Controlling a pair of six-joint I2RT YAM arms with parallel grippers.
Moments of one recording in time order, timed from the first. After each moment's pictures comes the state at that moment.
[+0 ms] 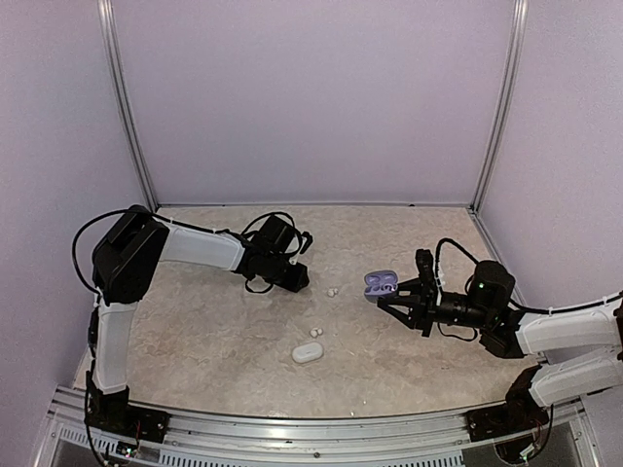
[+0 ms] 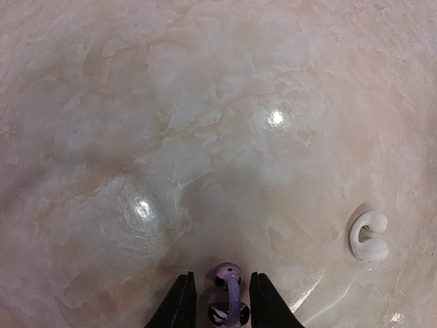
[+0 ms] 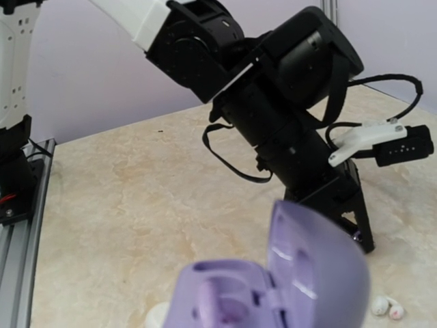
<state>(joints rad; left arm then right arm) -0.71 2.16 1.43 -0.15 0.04 -0.17 0.66 1.16 0.28 0.82 -0.59 0.07</state>
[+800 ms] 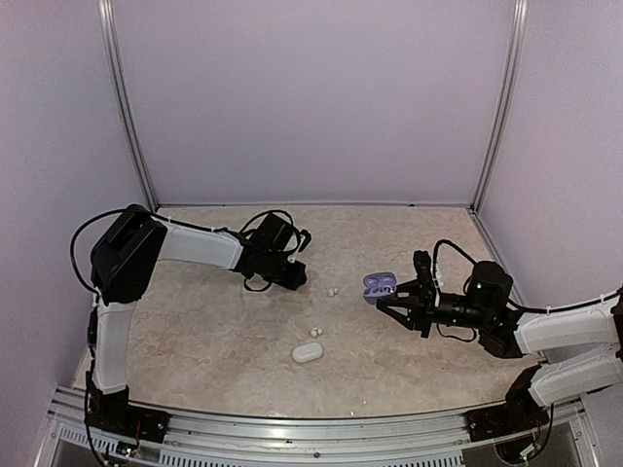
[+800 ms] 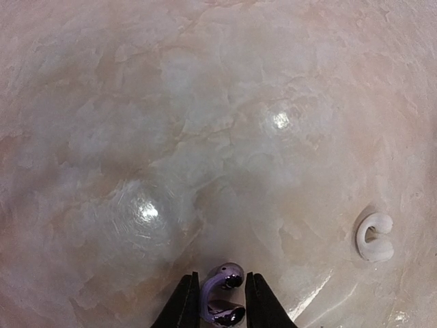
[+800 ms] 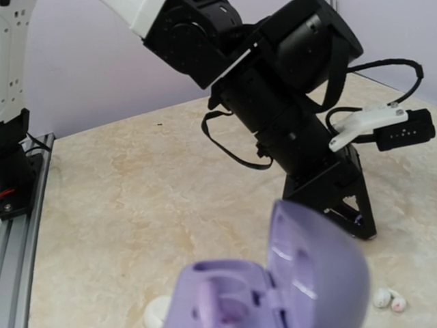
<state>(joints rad) -0.71 2.15 1.43 -0.15 0.03 -0.15 0.66 1.18 0.28 0.82 -0.59 0.06</state>
